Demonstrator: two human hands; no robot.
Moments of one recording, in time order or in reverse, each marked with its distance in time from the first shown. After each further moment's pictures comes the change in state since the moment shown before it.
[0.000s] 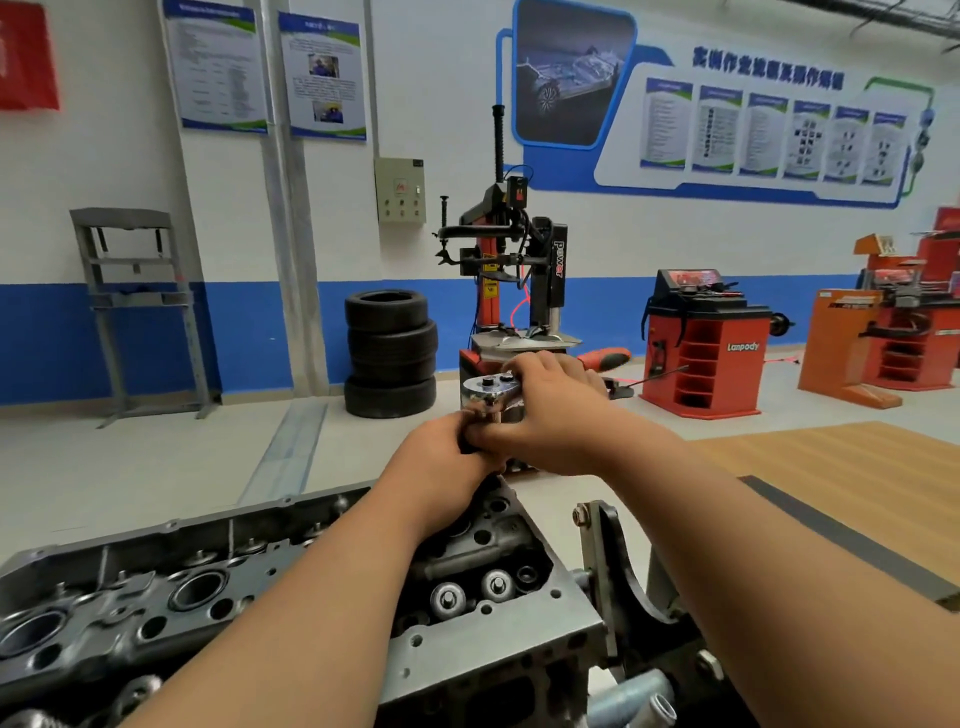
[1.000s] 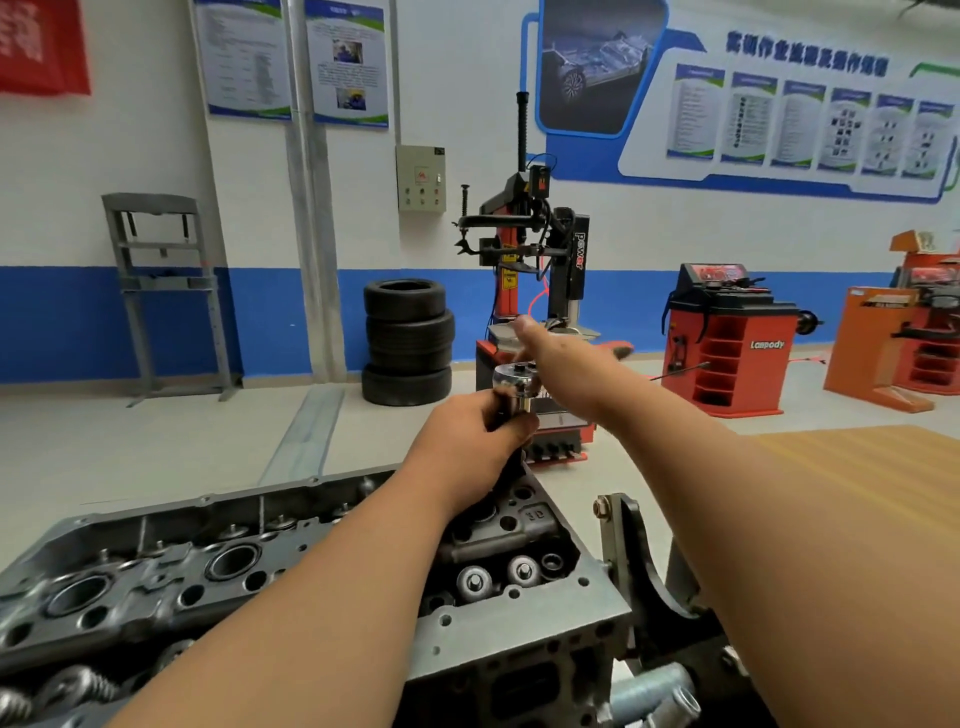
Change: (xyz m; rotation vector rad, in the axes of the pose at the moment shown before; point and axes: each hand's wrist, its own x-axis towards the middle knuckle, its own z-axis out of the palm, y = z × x) left_hand 0.001 0.003 0.001 -0.075 0.060 -0.017; right_hand 0.031 -0.002 0.001 0.367 -0.016 0.064
